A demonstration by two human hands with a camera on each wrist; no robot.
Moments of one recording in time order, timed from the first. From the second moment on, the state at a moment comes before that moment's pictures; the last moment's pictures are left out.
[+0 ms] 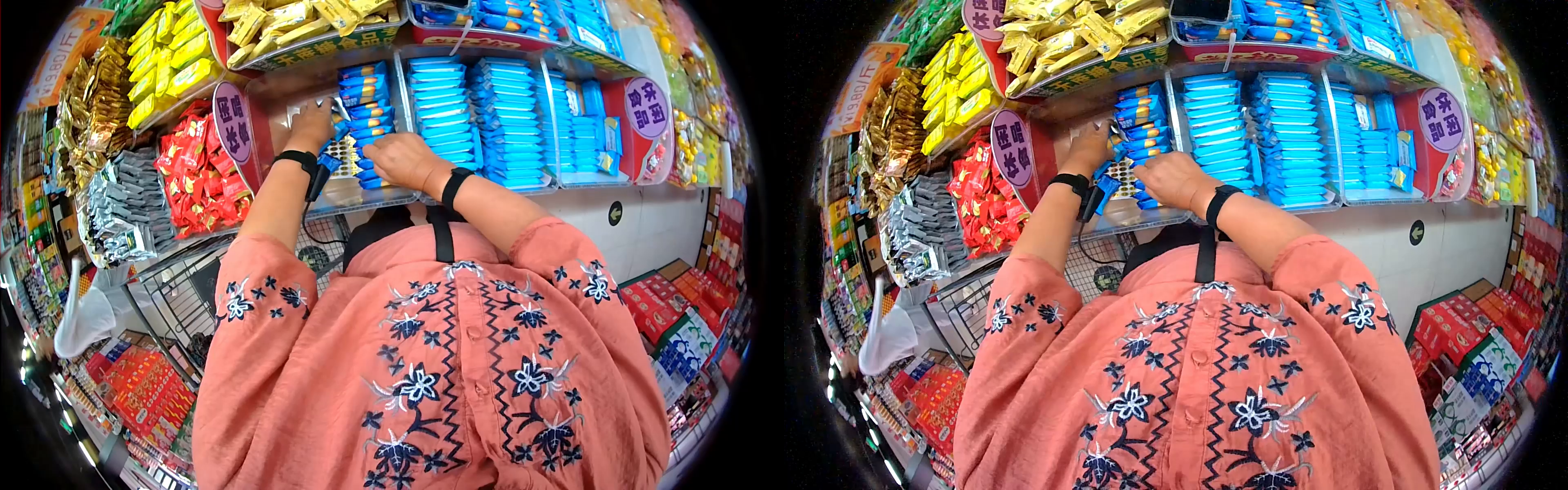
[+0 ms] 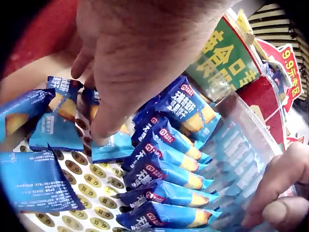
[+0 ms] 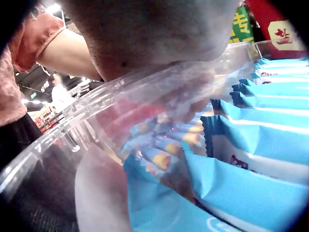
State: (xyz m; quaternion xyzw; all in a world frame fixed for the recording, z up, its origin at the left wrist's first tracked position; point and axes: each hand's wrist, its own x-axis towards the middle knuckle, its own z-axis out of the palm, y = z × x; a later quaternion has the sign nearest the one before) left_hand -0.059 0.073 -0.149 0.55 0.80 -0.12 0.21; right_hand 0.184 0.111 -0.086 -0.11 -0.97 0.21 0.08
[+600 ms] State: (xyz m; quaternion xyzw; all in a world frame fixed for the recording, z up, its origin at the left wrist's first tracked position) left_hand -0.058 0.056 -0.084 0.54 0.81 -0.04 0.24; right_hand 0.185 0.109 -0.088 -0.12 -0.97 0.20 0.09
